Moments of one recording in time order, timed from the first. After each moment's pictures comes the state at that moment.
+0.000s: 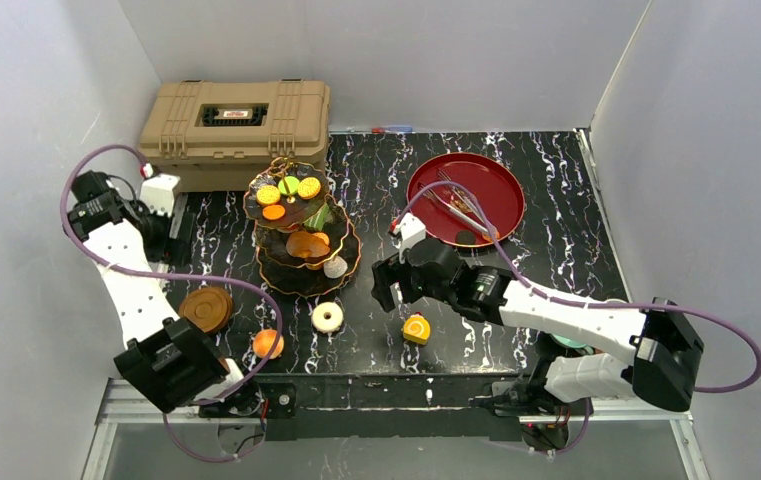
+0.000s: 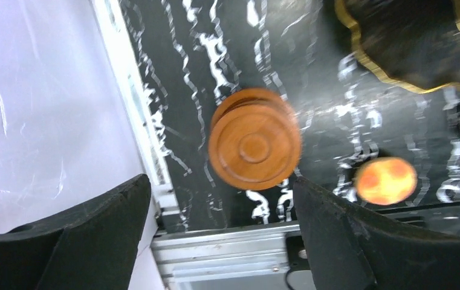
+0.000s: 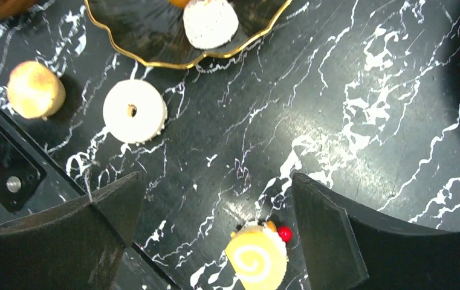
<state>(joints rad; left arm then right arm) 0.59 1.32 1.46 -1.26 0.34 0.75 1.05 1.24 0.86 -0.20 0.15 0.38</state>
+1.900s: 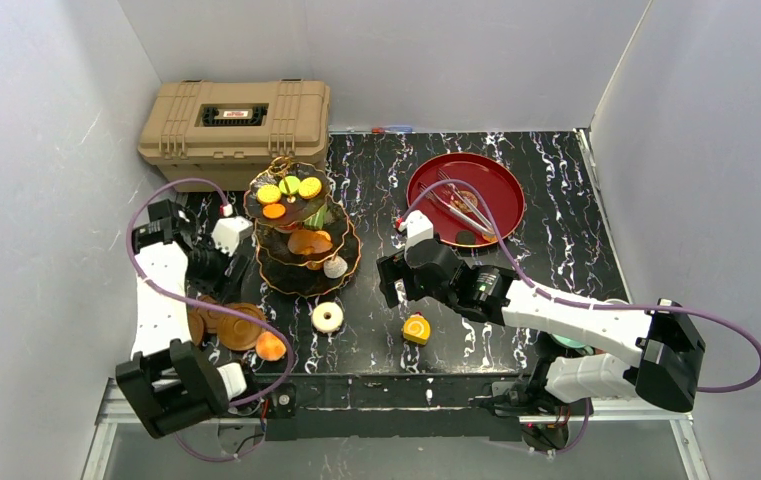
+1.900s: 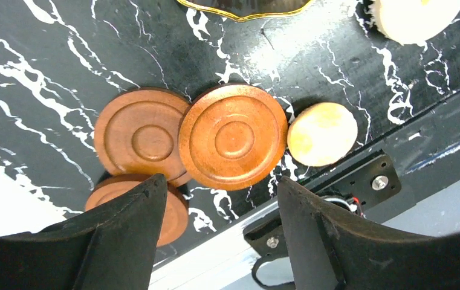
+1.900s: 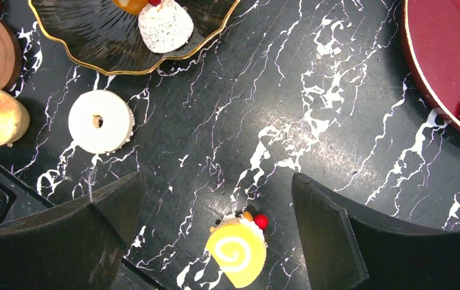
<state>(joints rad) 0.35 1.22 1.04 -1.25 0.37 0.89 1.10 1.24 0.89 -0.31 0.31 0.42</state>
